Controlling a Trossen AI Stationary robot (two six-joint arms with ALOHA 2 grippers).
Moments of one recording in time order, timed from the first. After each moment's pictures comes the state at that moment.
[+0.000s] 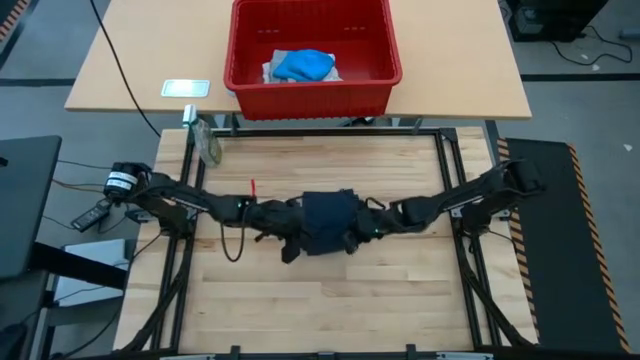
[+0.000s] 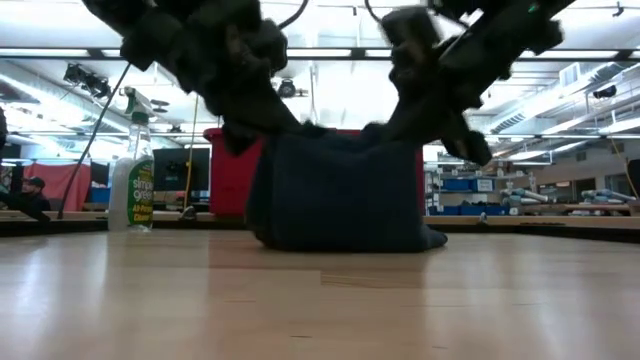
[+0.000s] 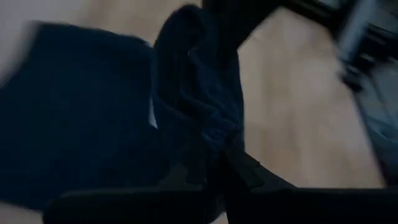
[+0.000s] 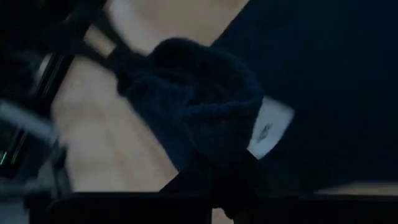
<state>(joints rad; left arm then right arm) -0.09 1.49 0.77 0.15 -0.02 -0.41 0.13 1.54 0.84 -0.07 0.11 1.09</state>
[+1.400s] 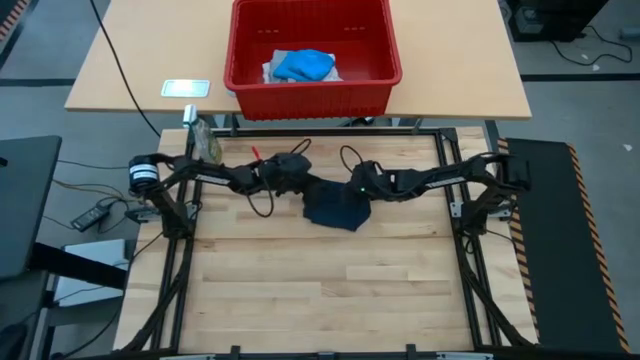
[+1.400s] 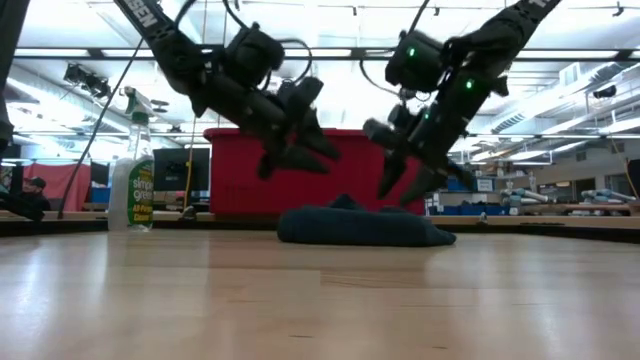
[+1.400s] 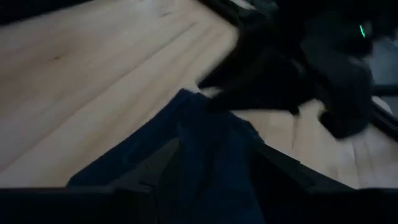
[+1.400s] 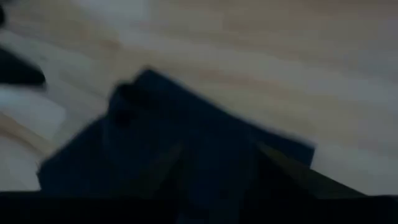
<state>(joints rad) 0.28 1.66 0.84 0.38 0.06 -0.43 -0.19 1.61 0.84 -0.14 0.37 0.95</state>
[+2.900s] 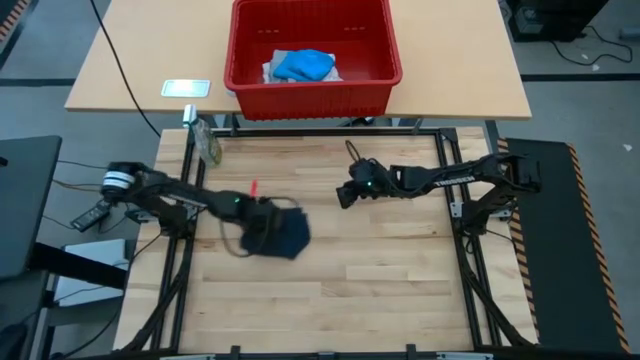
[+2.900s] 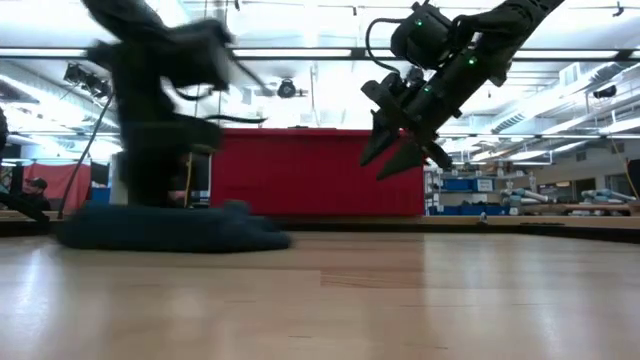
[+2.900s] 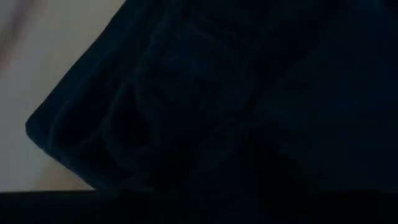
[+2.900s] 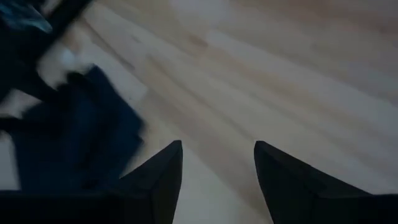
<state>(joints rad) -0.08 1.43 0.71 -0.62 -0.09 -0.69 -0.17 1.54 0.85 -0.06 0.19 0.74</state>
